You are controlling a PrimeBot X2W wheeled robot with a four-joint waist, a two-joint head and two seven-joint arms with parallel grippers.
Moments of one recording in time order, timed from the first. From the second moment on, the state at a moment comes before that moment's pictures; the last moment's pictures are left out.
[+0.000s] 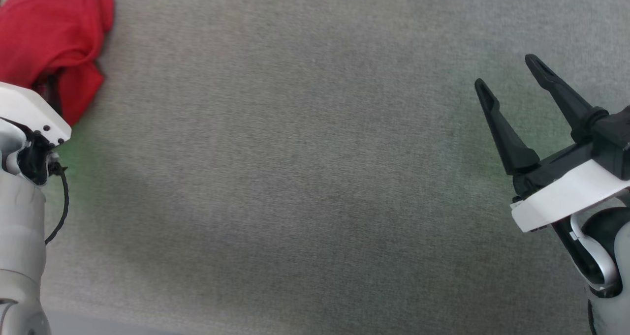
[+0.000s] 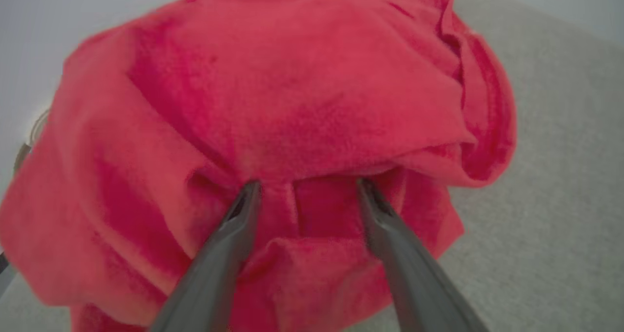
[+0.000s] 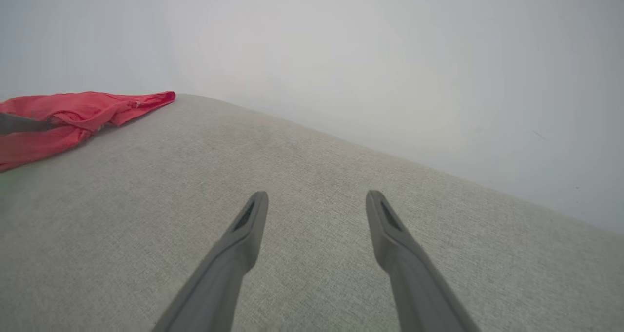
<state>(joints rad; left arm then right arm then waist) -1.02 0.41 0.07 1.25 -0.46 -0.08 0.04 -0.34 -0.36 0.17 -0.26 0.29 0.13 0.19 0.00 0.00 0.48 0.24</state>
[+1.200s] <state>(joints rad) -1.14 0.48 -0.04 1.25 -0.41 -0.08 0.13 -0.31 -0.32 0.11 -0.30 0.27 0.13 0.21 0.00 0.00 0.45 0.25</state>
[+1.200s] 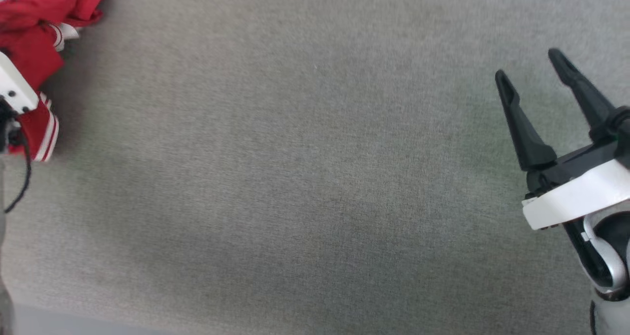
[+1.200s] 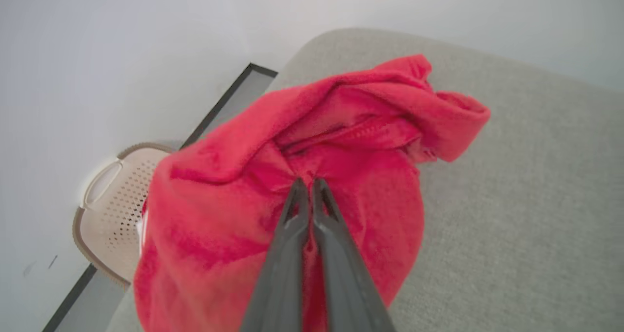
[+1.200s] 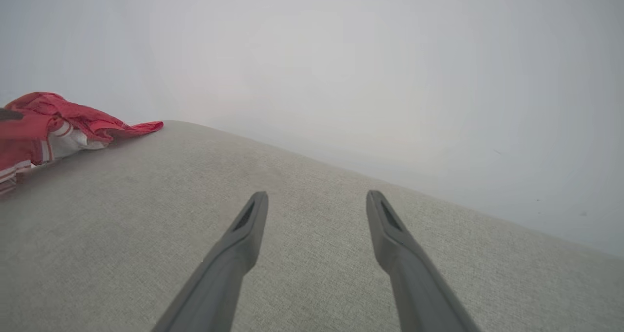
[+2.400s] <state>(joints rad) -1.17 0.68 -0.48 0.56 -0.54 -0.13 0.30 -0.13 -0.13 -0.08 -0.19 0.25 0.13 0.00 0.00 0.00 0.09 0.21</state>
